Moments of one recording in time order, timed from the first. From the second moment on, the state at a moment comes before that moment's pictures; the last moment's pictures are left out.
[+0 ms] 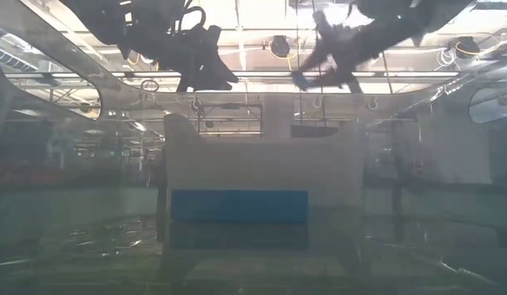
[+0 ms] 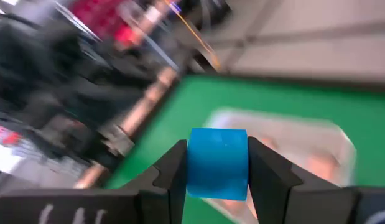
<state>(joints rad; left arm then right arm) 0.38 1.38 0.82 0.29 -0.04 -0.24 -0.29 1.19 0.72 0.17 0.18 0.77</state>
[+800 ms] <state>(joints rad) 0.18 1.38 0.82 0.56 -0.08 -0.24 -0.29 1.21 0.72 0.58 0.12 0.63</state>
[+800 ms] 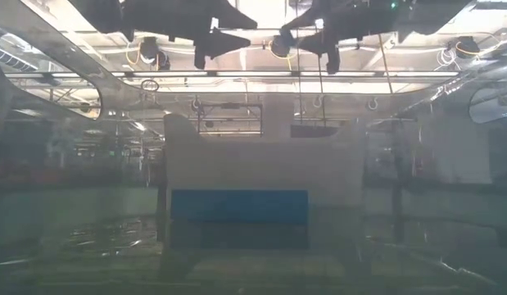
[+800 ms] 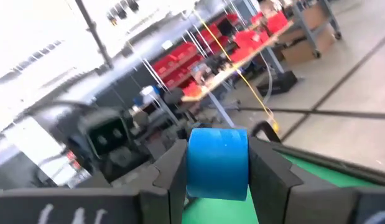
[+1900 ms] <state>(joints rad) 0.08 1.39 0.85 0.68 -0.36 0.35 -0.21 1.57 0.92 0.98 0.01 1.08</state>
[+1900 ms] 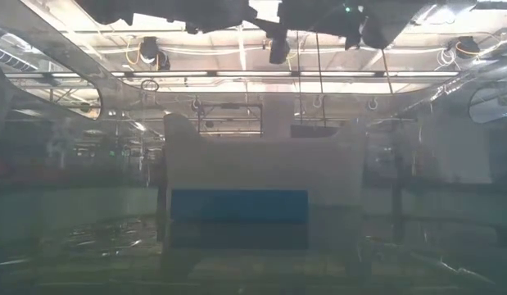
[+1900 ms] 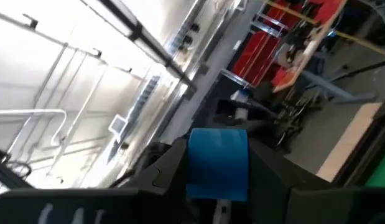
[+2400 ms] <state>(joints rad) 0.09 1.39 0.85 0.68 -0.37 0.40 -0.21 1.58 0.95 0.84 -0.11 1.10</state>
